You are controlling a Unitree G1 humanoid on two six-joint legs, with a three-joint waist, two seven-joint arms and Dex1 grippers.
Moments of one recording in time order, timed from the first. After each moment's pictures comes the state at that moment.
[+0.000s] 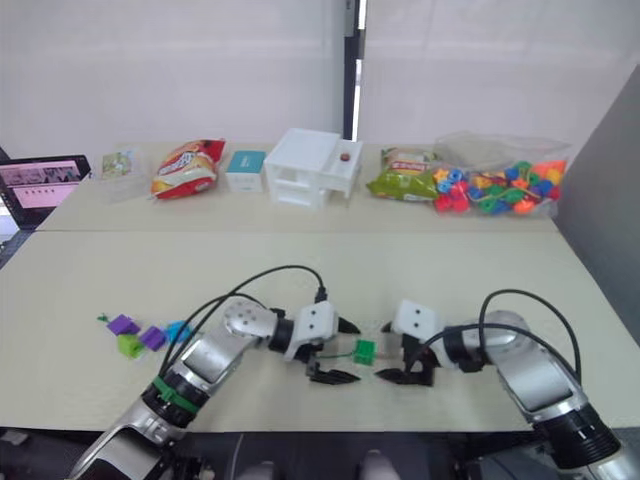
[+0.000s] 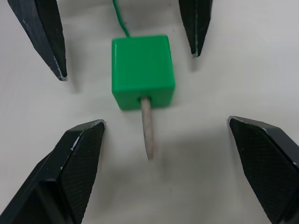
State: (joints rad) left arm -0.57 0.30 -0.49 0.13 -0.04 0.22 -1.10; right arm -0.26 -0.85 0.18 -0.22 0.19 0.44 1.14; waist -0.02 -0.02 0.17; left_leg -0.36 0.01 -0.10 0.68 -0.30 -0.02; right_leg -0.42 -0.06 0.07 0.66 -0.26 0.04
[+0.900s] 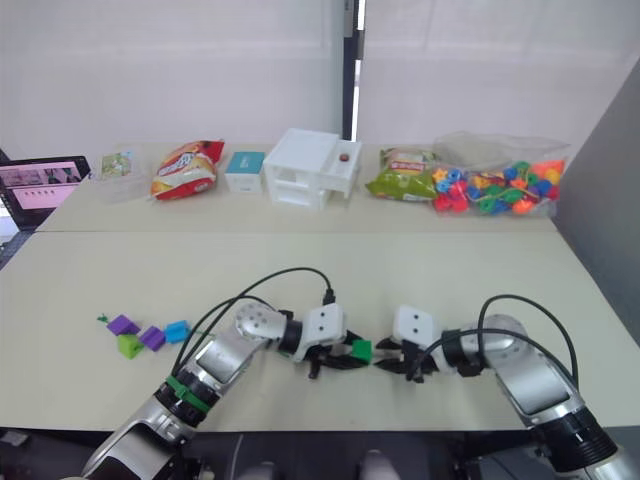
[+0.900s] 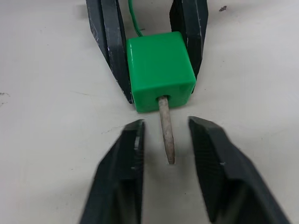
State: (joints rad) left arm -0.57 0.27 -0.49 0.17 -0.04 0.20 -1.09; right arm -0.28 -0.82 0.22 -0.16 0.18 0.33 1.15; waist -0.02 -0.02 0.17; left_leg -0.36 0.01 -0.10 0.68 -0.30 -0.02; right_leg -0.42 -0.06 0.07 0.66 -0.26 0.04
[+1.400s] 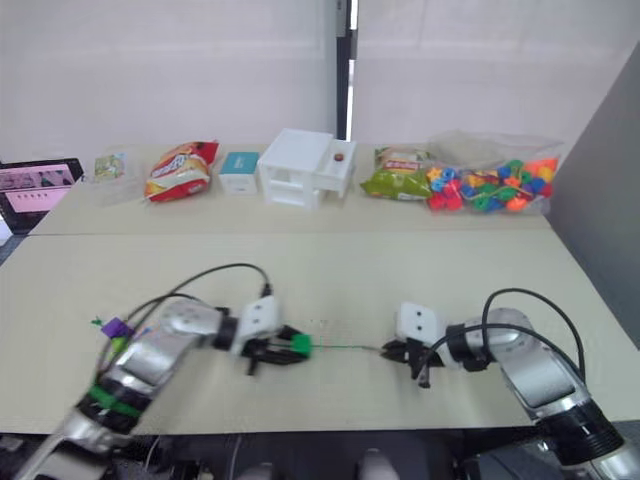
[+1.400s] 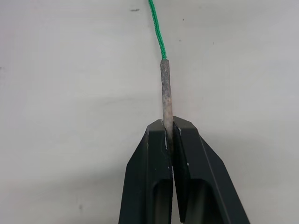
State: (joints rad) left arm -0.42 0.69 -0.26 0.01 -0.16 0.26 -1.24; right arm -0.29 -0.88 0.20 -0.17 0.18 0.34 1.18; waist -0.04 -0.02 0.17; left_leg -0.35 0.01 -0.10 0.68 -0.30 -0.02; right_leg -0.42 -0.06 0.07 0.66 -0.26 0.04
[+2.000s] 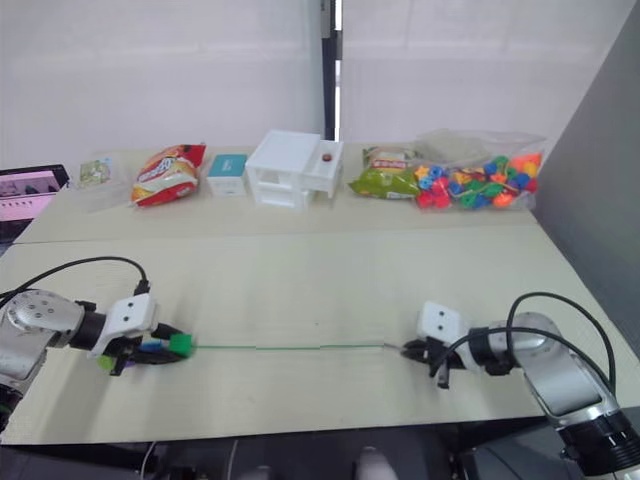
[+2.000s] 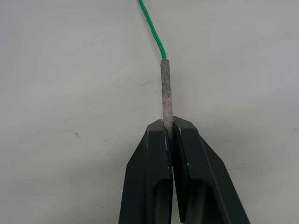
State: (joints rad) left arm -0.34 1.02 -0.09 0.30 -0.18 -0.05 -1.43; right arm -0.22 -0.91 0.11 -0.16 0.18 0.35 1.16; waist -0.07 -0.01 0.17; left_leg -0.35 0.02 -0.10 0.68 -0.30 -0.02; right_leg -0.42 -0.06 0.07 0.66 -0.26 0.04
